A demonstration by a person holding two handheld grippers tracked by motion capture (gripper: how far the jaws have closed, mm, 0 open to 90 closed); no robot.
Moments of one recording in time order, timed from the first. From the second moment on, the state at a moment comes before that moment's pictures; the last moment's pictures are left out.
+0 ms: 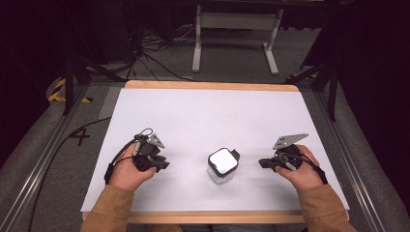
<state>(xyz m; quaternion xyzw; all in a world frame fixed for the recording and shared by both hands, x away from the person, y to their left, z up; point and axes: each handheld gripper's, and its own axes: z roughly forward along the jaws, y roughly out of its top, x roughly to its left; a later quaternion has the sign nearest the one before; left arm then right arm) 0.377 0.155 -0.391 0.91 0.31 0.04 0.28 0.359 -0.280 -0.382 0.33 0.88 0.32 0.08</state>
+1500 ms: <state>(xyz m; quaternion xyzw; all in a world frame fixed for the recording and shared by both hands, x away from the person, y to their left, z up) 0.390 0.078 -0.398 0.90 0.25 0.01 0.35 0.331 -0.270 -0.385 0.29 0.90 0.33 0.07</state>
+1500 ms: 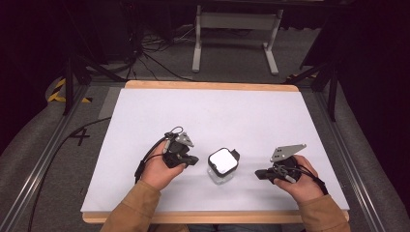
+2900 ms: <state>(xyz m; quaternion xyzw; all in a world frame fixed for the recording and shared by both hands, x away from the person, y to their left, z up) 0.400 0.047 -0.413 0.91 0.22 -0.02 0.34 0.327 -0.275 -0.387 0.29 0.89 0.33 0.05</state>
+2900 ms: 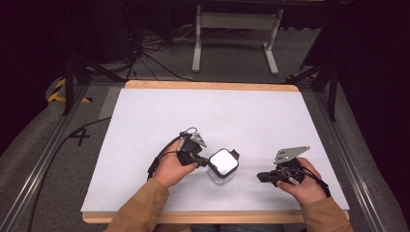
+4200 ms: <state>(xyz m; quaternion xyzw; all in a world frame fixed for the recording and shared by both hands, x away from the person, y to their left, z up) 0.361 0.021 -0.415 0.94 0.16 -0.07 0.29 0.330 -0.274 -0.386 0.29 0.89 0.33 0.04</state>
